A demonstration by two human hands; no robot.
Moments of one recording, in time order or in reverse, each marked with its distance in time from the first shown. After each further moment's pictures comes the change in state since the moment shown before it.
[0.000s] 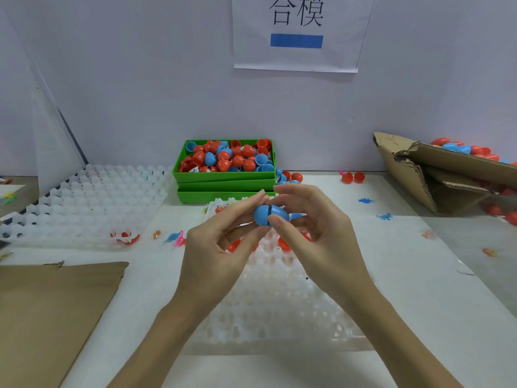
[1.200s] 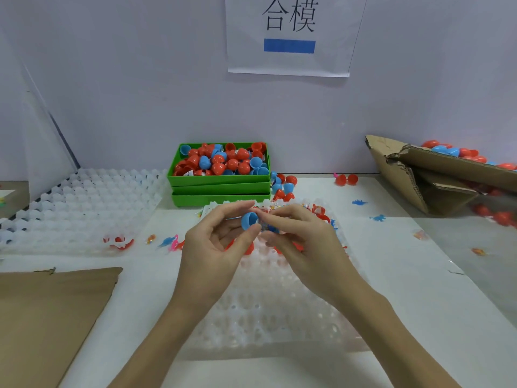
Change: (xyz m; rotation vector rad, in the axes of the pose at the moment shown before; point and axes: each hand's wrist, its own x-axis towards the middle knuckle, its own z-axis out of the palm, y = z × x) left_hand 0.005 -0.003 0.003 -0.106 0.072 -0.211; right_hand 0.001 0.017 -0.004 -0.294 -0.196 -0.044
